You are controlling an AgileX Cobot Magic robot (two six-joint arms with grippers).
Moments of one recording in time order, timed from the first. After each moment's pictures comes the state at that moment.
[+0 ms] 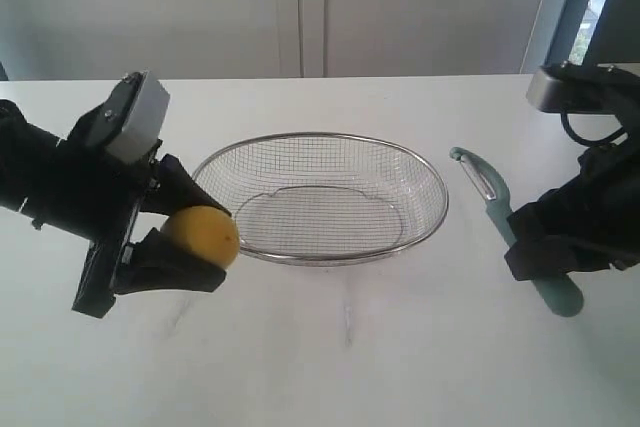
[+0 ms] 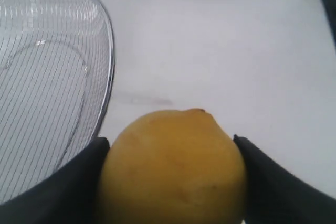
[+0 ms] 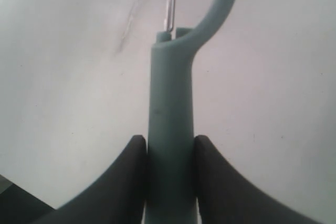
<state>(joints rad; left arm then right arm) -0.29 1.50 -0.86 -1.13 1.02 1.94 0.14 1.21 -0.89 0.43 1.05 -0.38</state>
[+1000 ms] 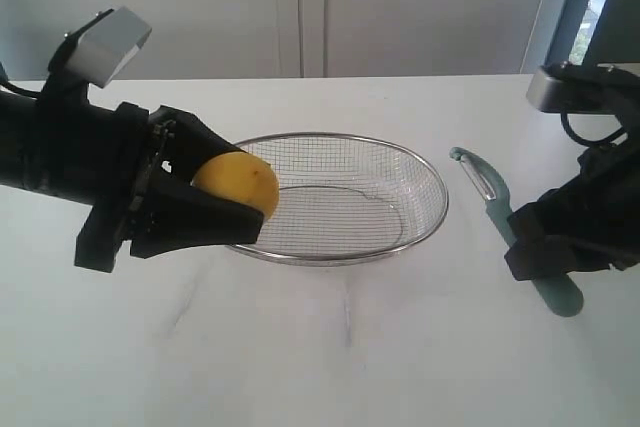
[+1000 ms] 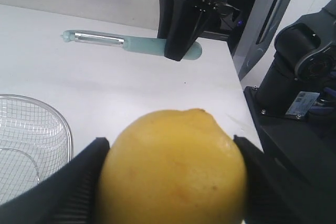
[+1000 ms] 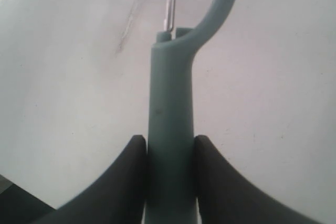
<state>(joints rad) -0.29 1.50 -0.86 -1.44 1.25 1.94 0.14 1.21 -0.89 0.43 1.05 -0.38</state>
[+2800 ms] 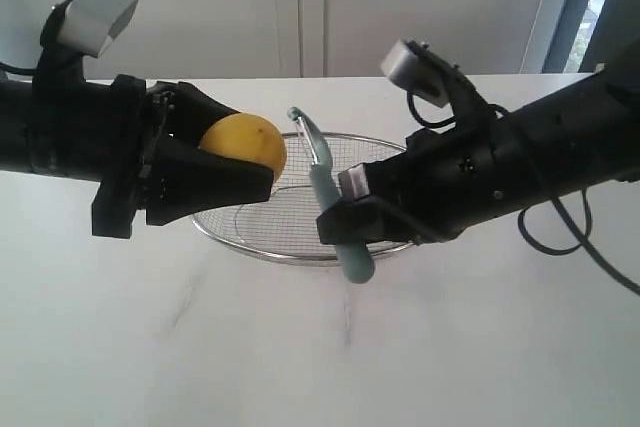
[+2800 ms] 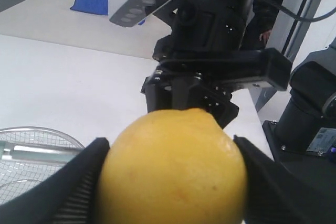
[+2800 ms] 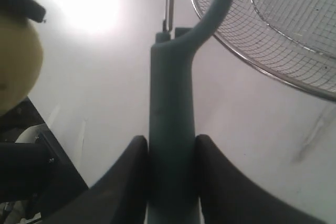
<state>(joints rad) -0.29 1.50 -0.86 -1.56 1.24 1.99 0.40 1.43 -0.89 1.06 0.81 -0.72</state>
